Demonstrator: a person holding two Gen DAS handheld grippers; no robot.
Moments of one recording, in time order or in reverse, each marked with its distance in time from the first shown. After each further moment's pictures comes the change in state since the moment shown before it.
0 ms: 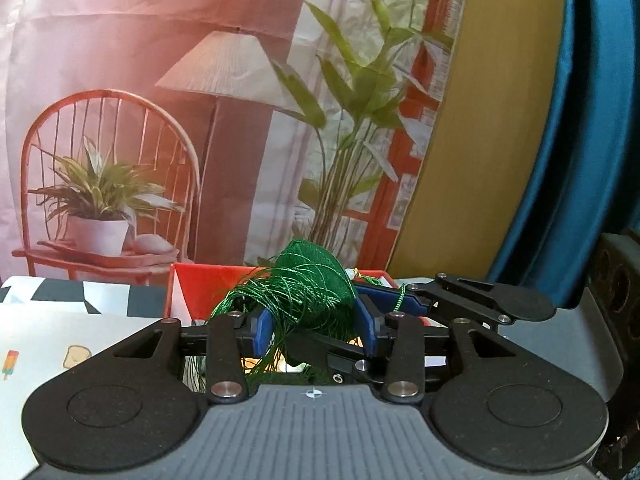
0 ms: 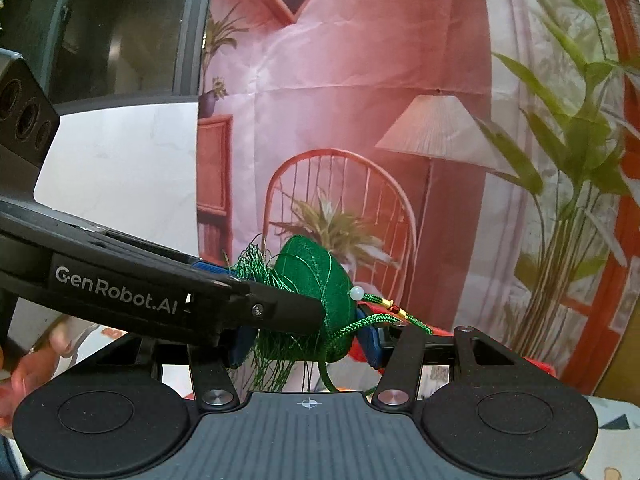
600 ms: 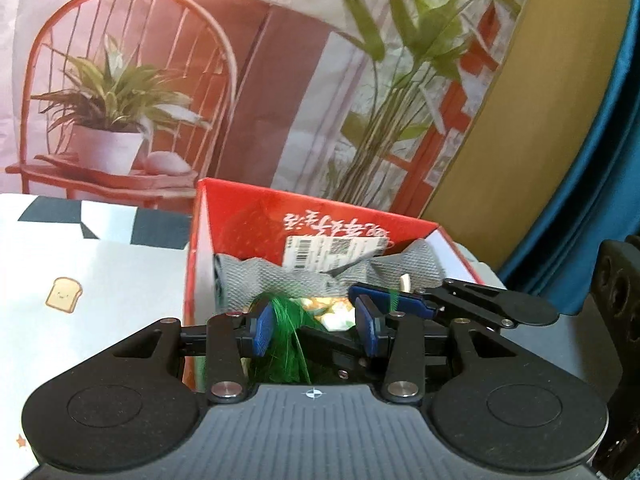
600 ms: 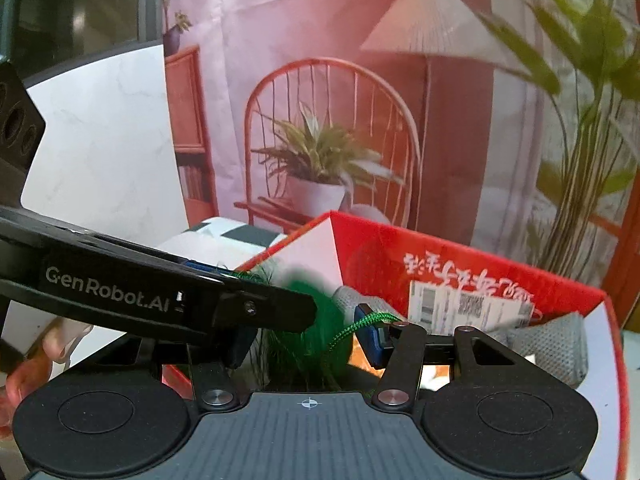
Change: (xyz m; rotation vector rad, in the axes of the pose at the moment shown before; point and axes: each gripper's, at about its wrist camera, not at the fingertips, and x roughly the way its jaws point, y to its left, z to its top) left arm 0.057 0.062 -0.028 -0.141 0.174 0.005; right arm 0.084 -0.010 -0.040 0.107 0.209 -0.005
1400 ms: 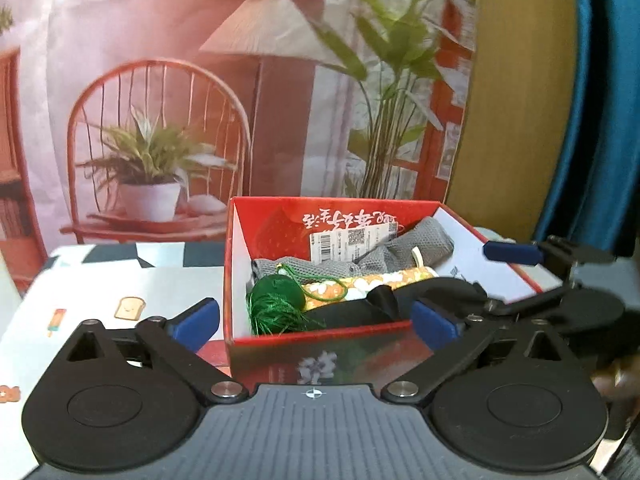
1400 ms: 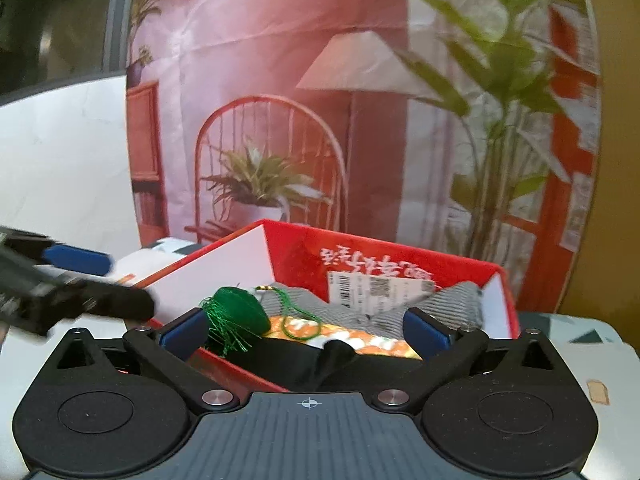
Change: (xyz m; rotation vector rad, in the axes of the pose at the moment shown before) left arm -0.064 -0.044 -0.051 0.200 -0.111 0.171; right arm -0.083 -0.019 -0.047 0.034 -0.130 -0.177
